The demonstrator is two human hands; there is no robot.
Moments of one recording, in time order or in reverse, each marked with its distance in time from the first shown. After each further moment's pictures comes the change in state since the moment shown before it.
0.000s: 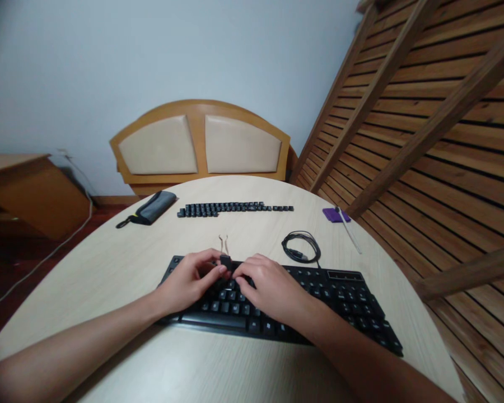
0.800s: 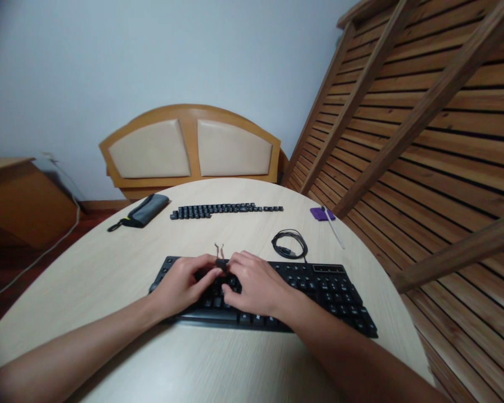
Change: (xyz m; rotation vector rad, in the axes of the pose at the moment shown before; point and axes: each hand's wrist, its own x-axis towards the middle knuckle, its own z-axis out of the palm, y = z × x) left_hand -0.008 0.003 0.004 0.409 0.004 0.127; right_hand -0.001 0.001 0.009 -0.168 0.021 -0.124
